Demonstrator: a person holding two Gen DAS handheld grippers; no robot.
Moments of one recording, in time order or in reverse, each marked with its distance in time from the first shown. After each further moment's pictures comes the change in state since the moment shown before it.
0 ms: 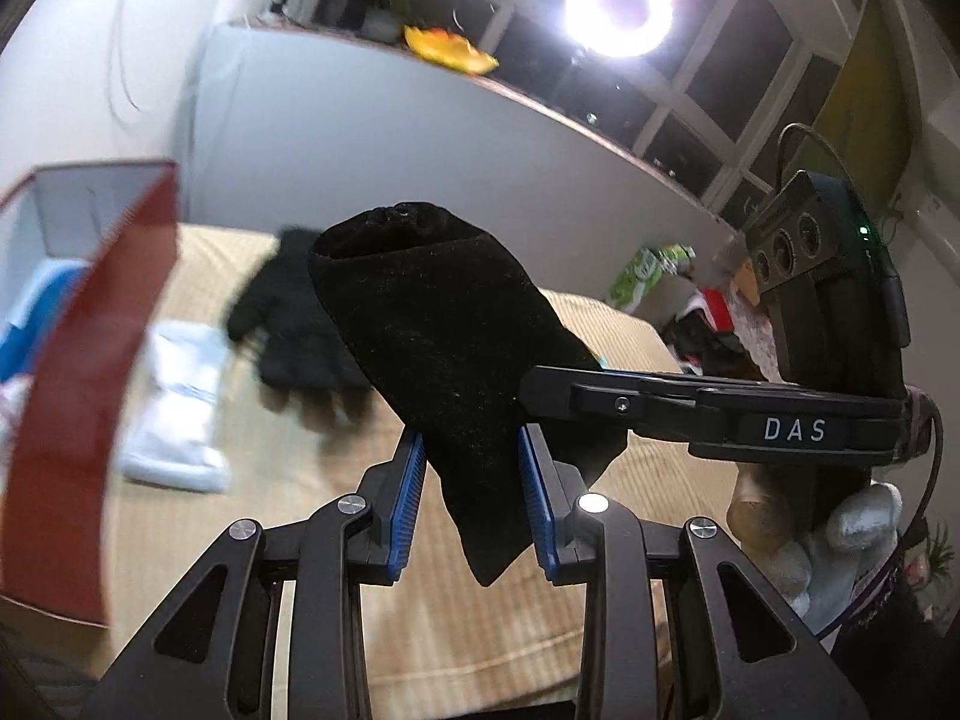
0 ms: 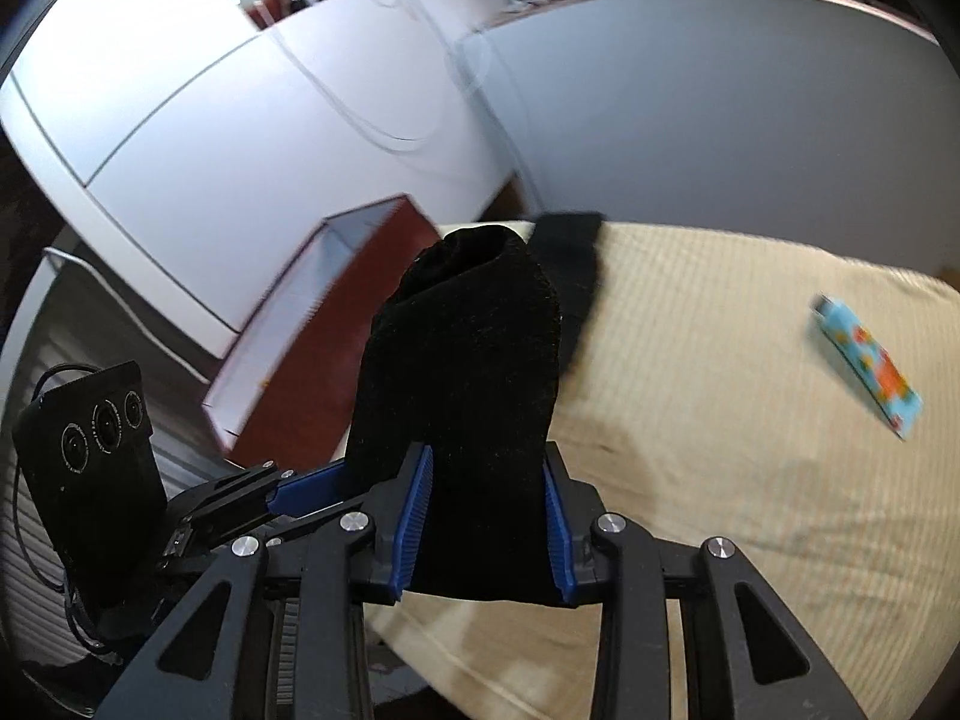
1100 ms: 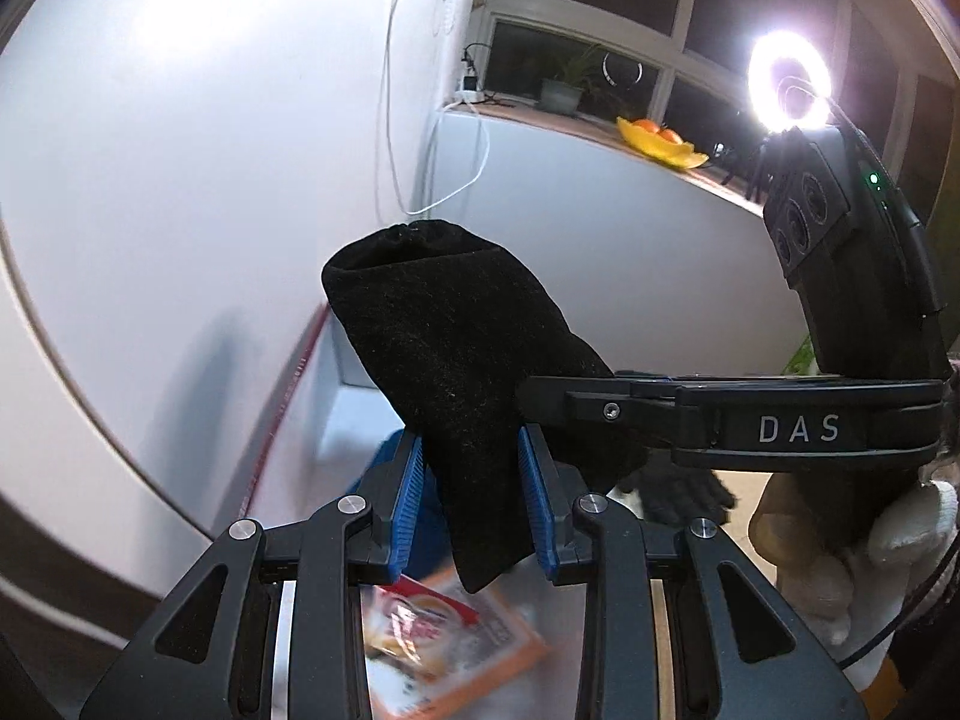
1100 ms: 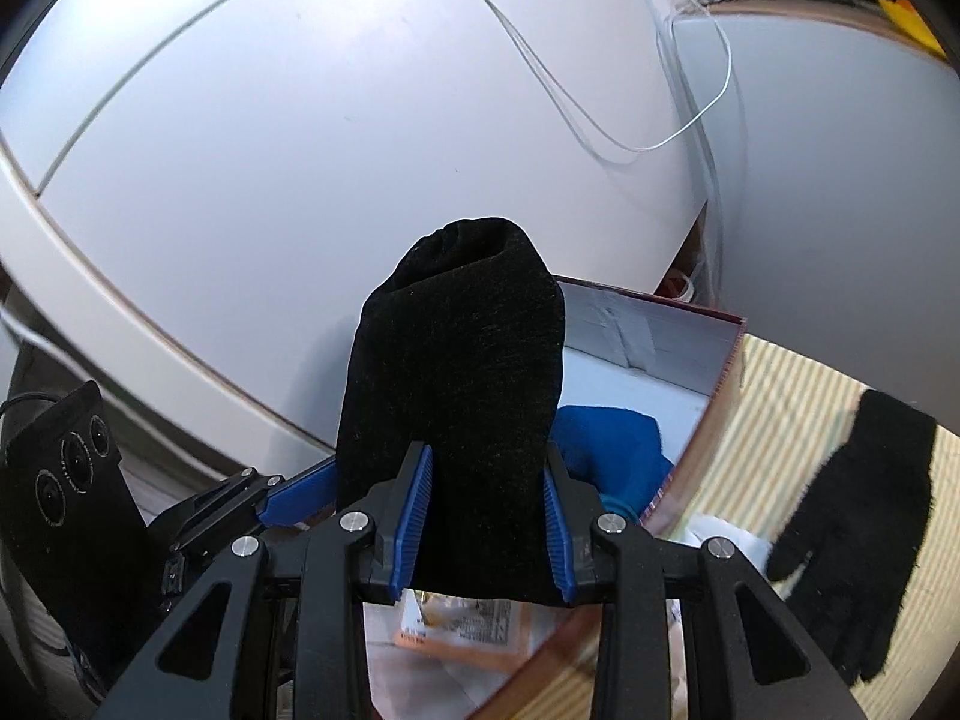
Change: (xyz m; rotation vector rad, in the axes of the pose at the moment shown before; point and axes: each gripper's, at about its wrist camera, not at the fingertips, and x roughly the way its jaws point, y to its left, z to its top) left arm -0.088 0.175 0.083 -0.020 -0.098 0.386; right arm 0.172 0.183 0.135 -0.122 0.069 0.160
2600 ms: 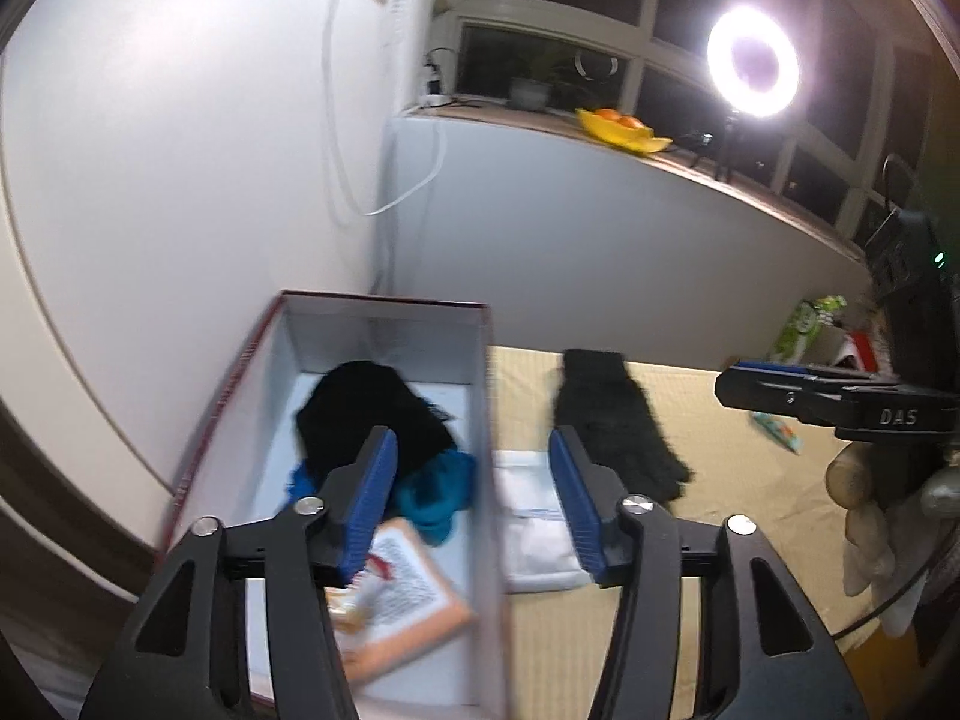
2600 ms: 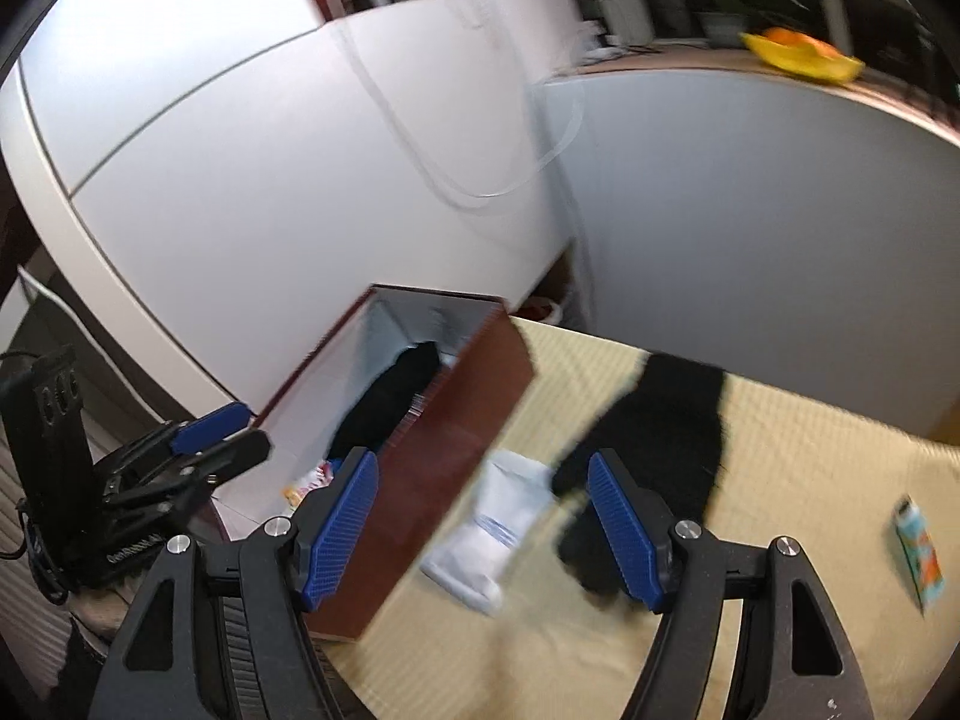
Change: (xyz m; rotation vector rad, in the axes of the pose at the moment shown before) left arm -0.023 -0.060 -0.019 0.056 -0.017 -0.028; right arm -0.135 -0.074 -0.067 0.020 -0.138 -0.210
